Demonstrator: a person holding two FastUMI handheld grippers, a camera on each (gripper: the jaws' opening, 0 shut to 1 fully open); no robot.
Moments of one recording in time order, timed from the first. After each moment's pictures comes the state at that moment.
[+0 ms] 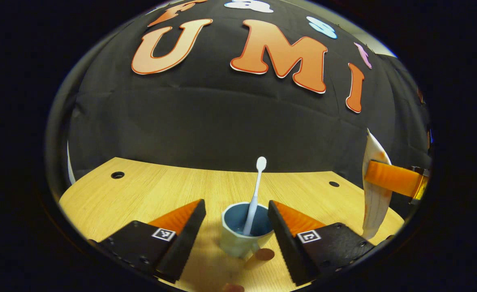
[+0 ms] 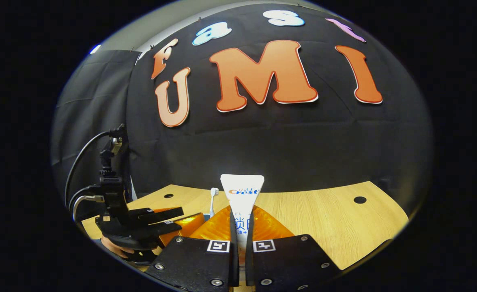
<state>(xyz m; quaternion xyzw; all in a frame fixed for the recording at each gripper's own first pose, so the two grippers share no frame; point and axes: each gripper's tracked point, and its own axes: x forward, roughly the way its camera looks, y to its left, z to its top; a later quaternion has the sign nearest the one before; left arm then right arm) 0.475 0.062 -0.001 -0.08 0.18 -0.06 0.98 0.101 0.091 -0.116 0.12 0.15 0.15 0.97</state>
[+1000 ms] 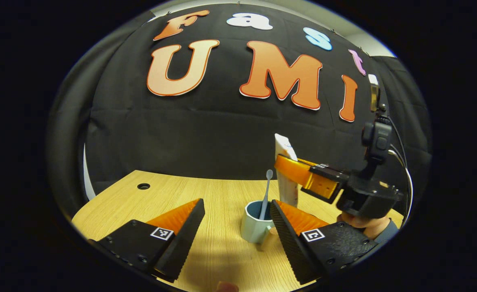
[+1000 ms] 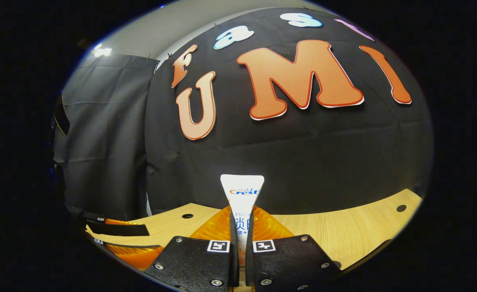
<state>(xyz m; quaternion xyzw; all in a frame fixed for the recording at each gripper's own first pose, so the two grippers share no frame) 0.402 0.110 0.054 -0.06 0.14 -0.05 0.99 0.169 0.195 -0.118 0.14 0.08 0.23 0.96</state>
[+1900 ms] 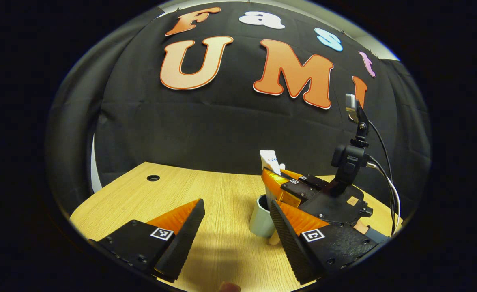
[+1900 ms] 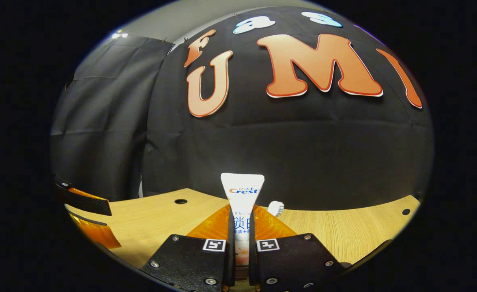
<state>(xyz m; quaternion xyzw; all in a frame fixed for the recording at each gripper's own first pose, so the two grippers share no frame) 0.389 0.127 0.036 -0.08 0.17 -0.02 0.98 0.183 0.230 -0.174 0.07 0.10 0.23 0.96</state>
